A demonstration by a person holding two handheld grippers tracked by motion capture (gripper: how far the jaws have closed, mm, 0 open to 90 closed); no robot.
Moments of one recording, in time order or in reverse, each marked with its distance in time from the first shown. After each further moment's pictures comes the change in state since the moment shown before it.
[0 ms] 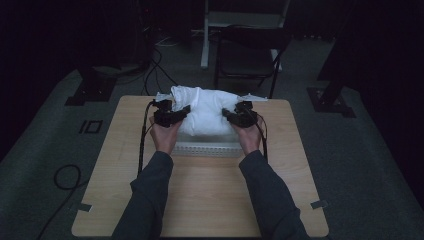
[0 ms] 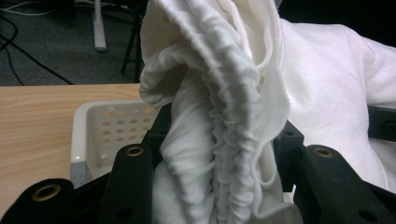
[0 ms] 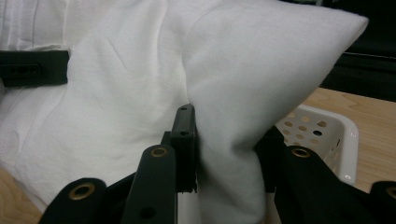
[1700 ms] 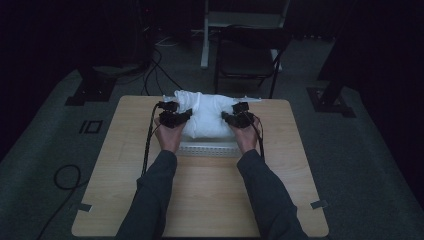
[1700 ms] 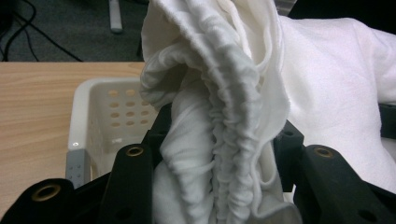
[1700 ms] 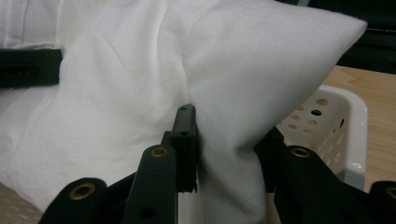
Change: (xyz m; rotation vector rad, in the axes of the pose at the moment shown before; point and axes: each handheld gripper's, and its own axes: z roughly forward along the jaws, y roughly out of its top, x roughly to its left) left arm 0.004 -0.014 0.033 0.080 0.076 -0.002; right arm -0.010 -0.012 0.030 0.081 -0.047 0.024
